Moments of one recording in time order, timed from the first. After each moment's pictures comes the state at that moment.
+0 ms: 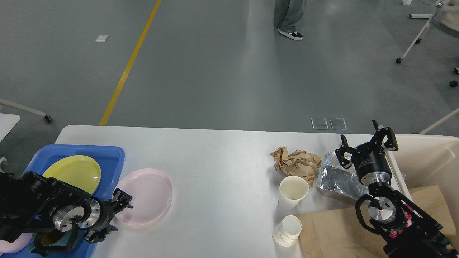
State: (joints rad) left arm -1.27 0.43 1.09 -1.23 -0.62 0.00 -0.06; right arm 0.33 -0.25 1.04 0.82 -0.12 0.19 0.46
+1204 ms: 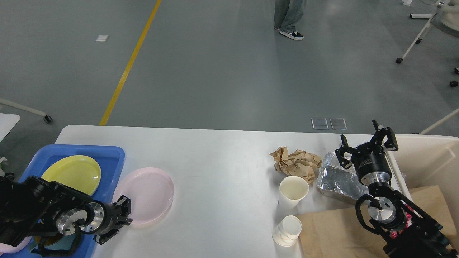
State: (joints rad) left arm -1.24 0.43 1.06 -1.22 -0.62 -0.01 -0.06; right arm 0.33 -0.25 1.04 0.82 -0.12 0.19 0.46
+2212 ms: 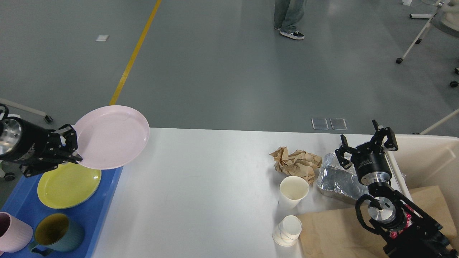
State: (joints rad) left arm -2.19 0.80 1.45 -1.54 -0.34 -0.44 0.14; right arm 0.33 -0.25 1.04 0.82 -0.12 0.19 0.46
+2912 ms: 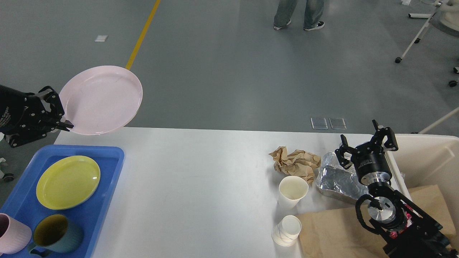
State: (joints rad) left arm -2.32 0.55 1.80 -1.51 -0.56 -0.61 -0.16; right arm 0.33 -0.25 1.04 0.82 -0.12 0.19 0.46
